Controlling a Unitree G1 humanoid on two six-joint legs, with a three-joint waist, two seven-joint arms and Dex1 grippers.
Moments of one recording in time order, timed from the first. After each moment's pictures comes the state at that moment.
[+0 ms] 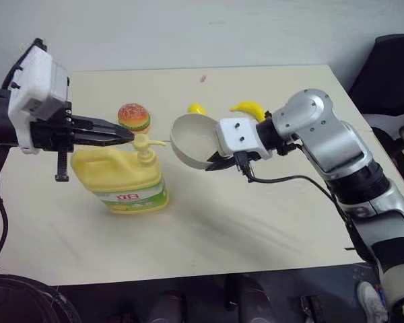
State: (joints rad) left arm -0.70 1.19 0.17 -0.22 -0.65 0.61 -1.24; right arm -1.14 -0.61 0.49 0.05 0.10 0.34 1.46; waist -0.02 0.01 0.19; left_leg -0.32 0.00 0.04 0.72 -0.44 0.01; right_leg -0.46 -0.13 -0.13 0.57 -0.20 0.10
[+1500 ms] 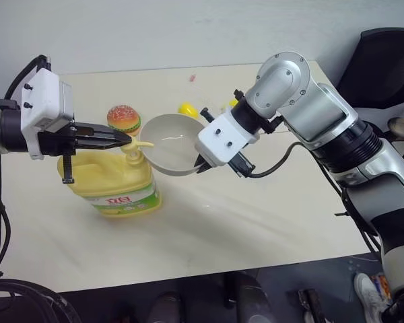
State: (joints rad) left arm -0.61 1.15 0.19 -0.18 -0.55 0.44 -1.23; right arm -1.42 -0.58 0.71 0.25 0.17 -0.05 1.56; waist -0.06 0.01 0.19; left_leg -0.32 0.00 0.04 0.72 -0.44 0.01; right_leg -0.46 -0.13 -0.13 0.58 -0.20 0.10
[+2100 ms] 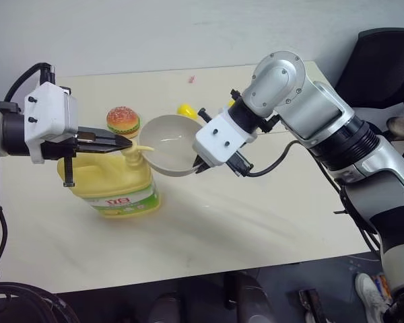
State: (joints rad) left arm -0.56 1.16 0.18 -0.20 -0.51 0.32 -1.24; right arm -1.43 -0.58 0.74 0.28 0.18 -0.07 1.56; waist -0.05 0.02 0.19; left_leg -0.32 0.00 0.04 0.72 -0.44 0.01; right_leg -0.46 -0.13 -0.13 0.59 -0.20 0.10
